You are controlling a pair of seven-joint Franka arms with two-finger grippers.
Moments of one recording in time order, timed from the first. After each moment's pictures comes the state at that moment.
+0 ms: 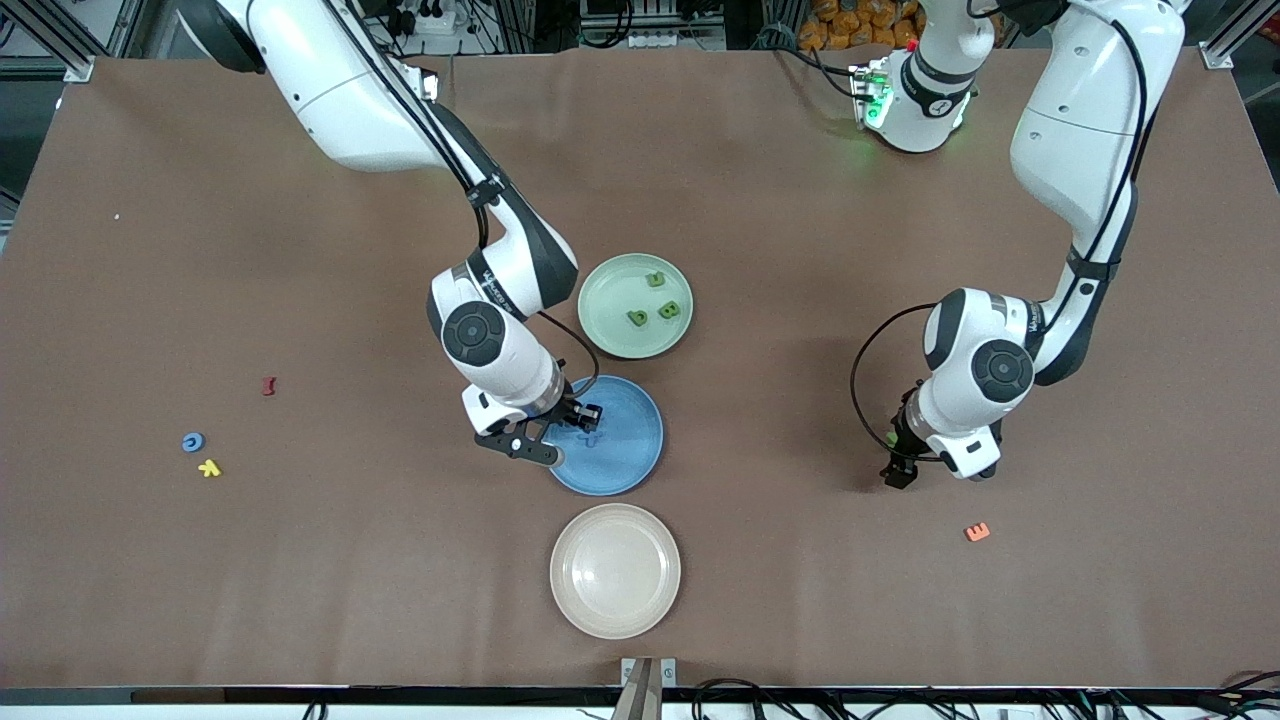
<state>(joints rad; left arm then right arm) -0.10 0.66 -0.11 -1.83 0.09 2.55 -1.51 0.51 0.74 0.06 -1.50 0.13 2.37 0.75</state>
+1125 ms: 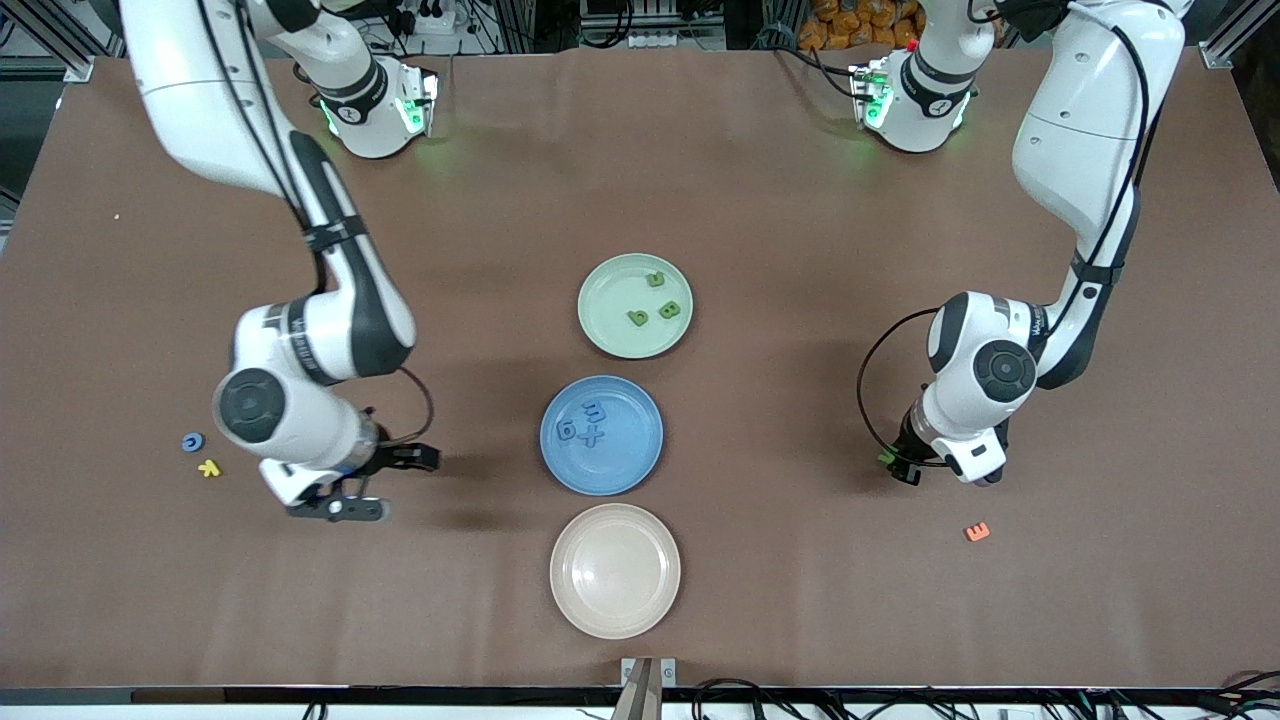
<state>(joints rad) -0.10 0.67 -0.10 -1.82 0.13 2.59 -1.51 0.27 0.66 -0.09 -1.48 0.09 2.12 0.19</state>
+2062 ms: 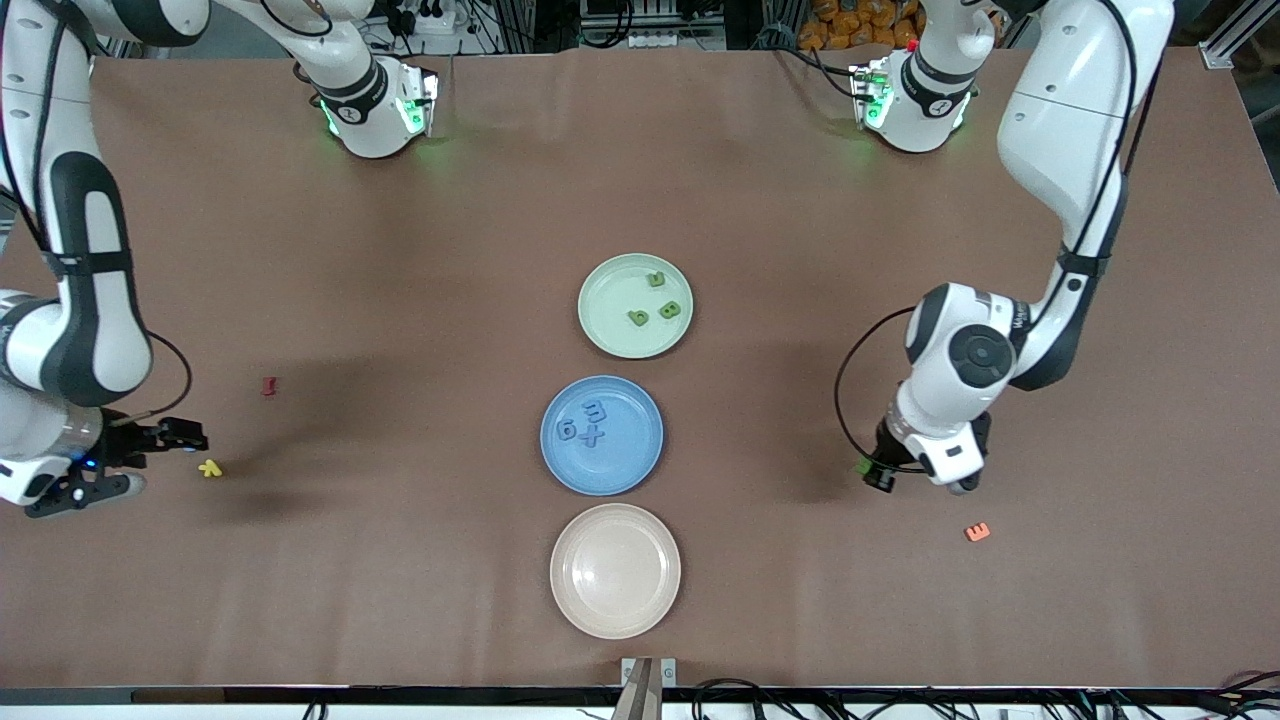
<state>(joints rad) -0.16 0.64 -0.13 -1.77 0.16 2.59 -1.51 -0.16 0.63 -0.13 -1.53 0.09 2.11 -0.59</state>
